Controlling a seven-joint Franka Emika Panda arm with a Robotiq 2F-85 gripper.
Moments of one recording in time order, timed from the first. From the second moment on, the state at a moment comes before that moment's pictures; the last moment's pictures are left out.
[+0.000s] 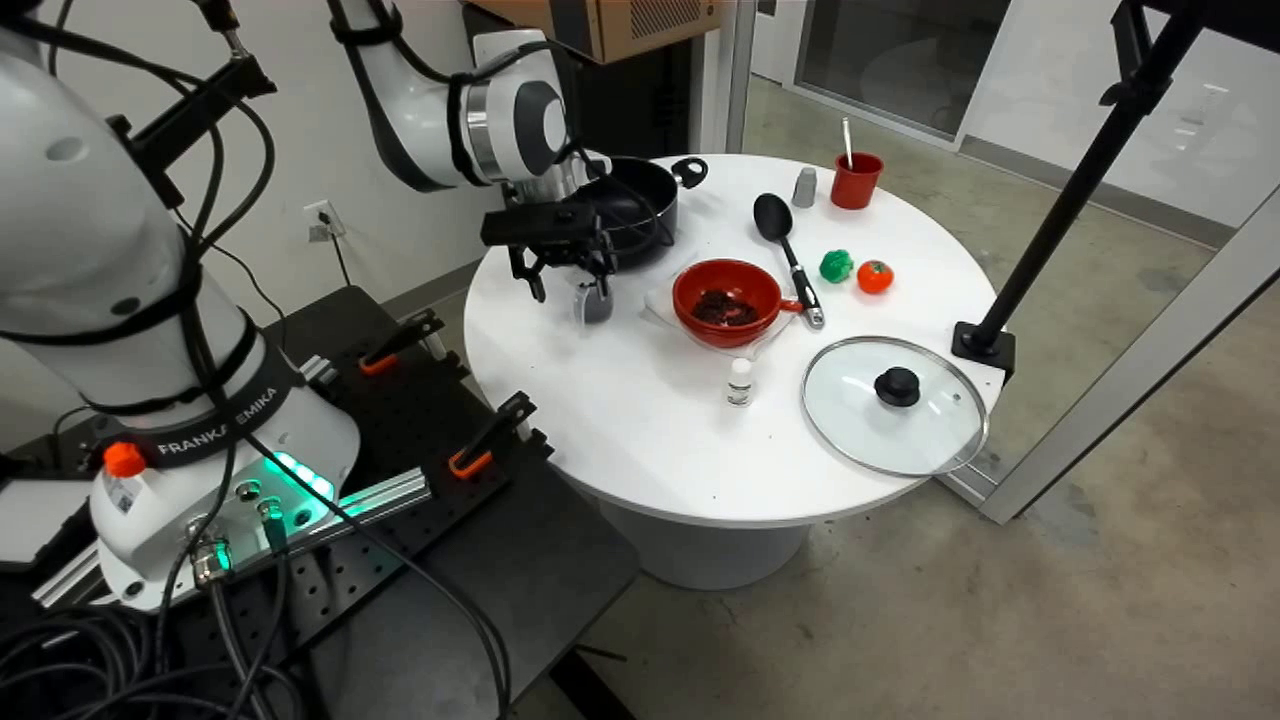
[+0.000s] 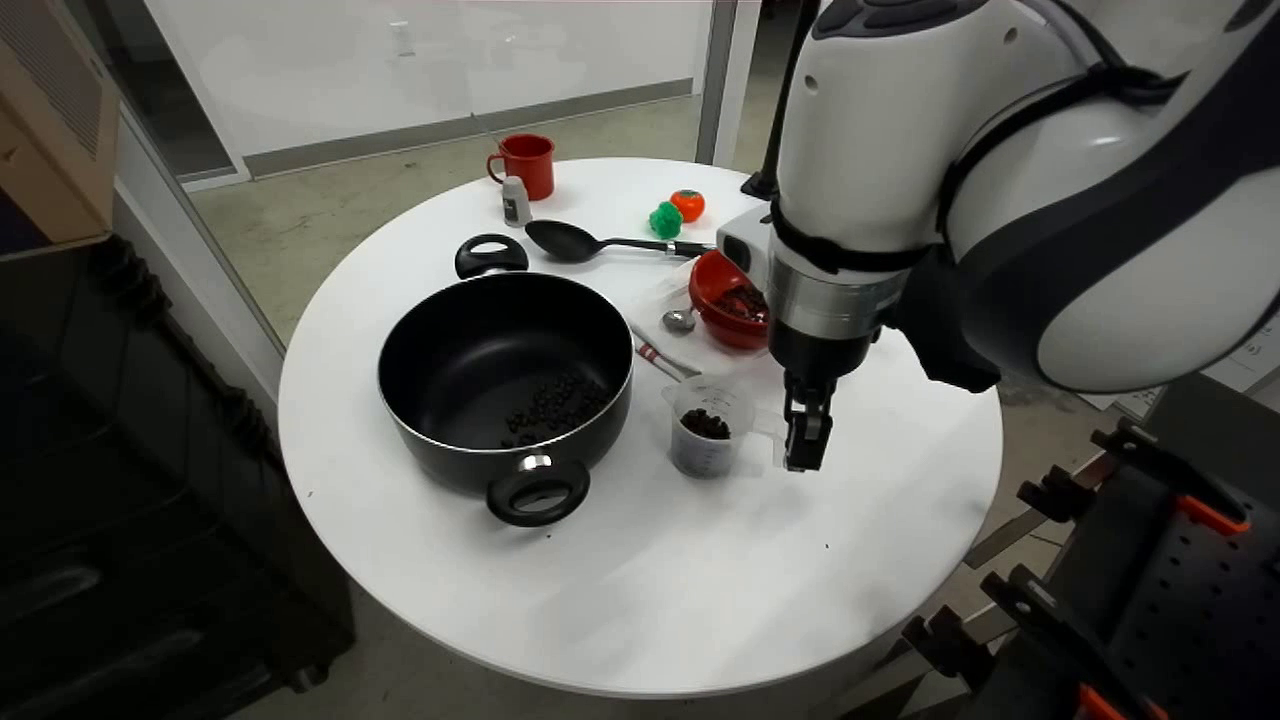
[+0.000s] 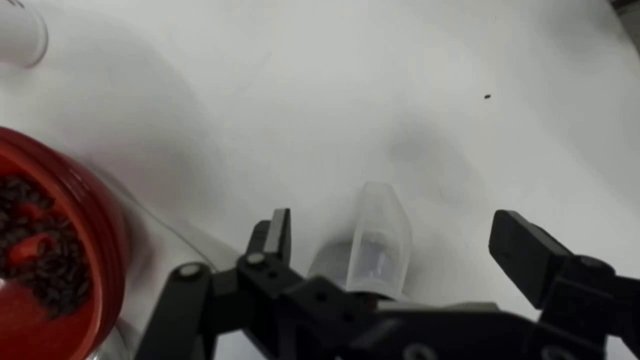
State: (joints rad) arm 0.15 0.47 -0.08 -2.55 -0.63 2.95 0.00
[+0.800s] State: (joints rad) arm 0.17 0.52 -0.15 -2.55 -0.63 3.09 0.03
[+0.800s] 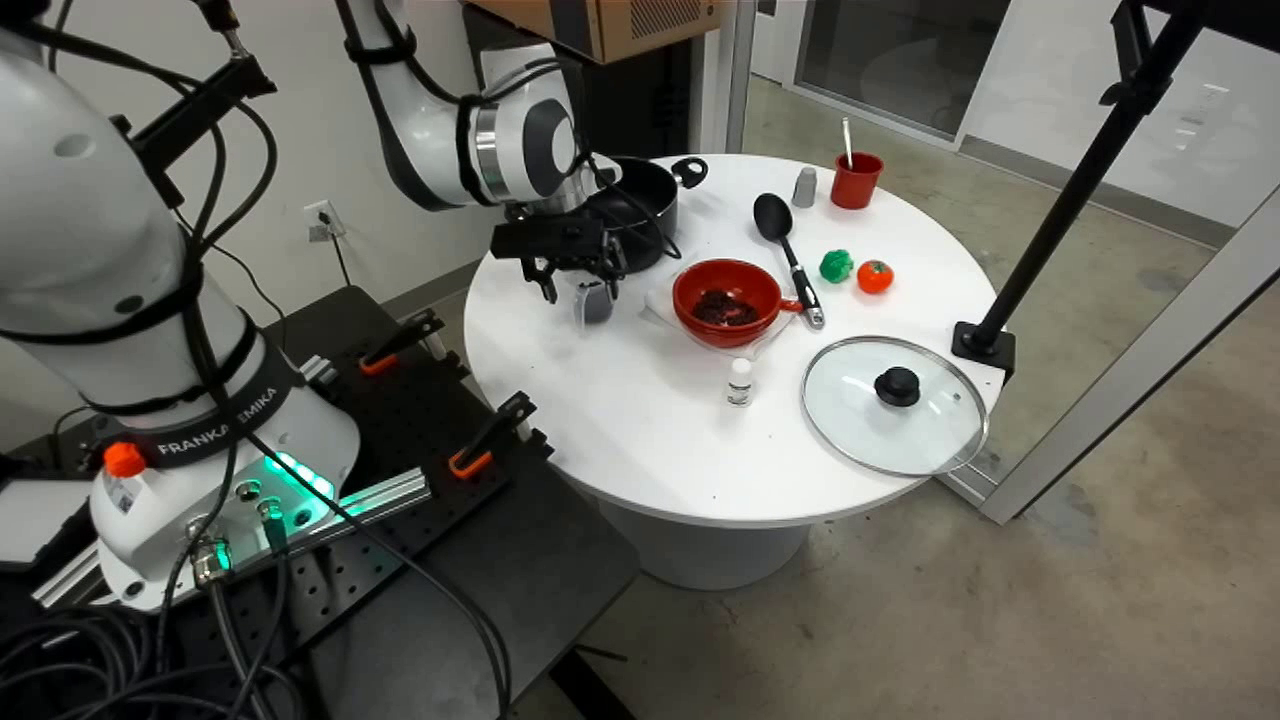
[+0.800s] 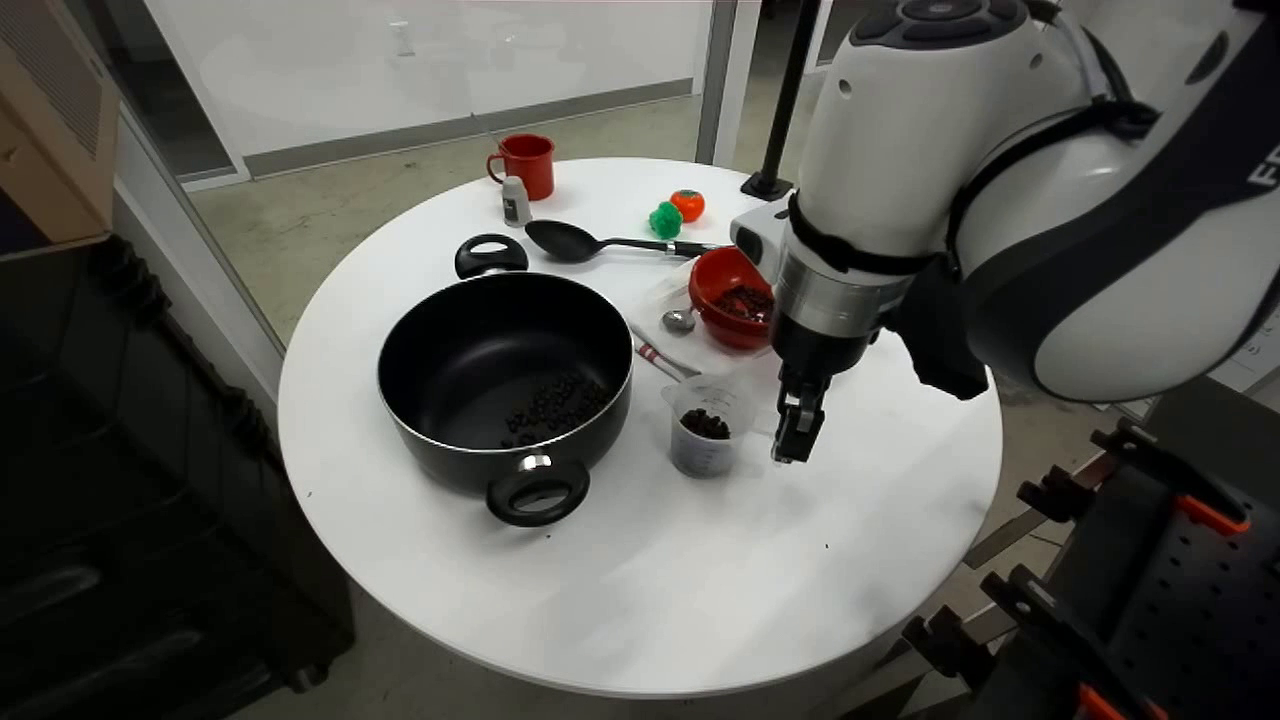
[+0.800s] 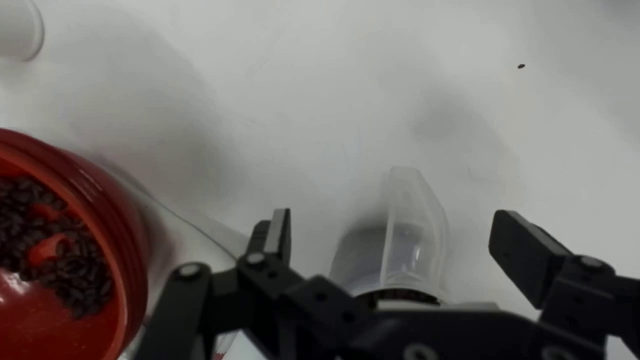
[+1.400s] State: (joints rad) arm 0.20 0.57 -0.16 -2.55 -0.63 3.17 0.07
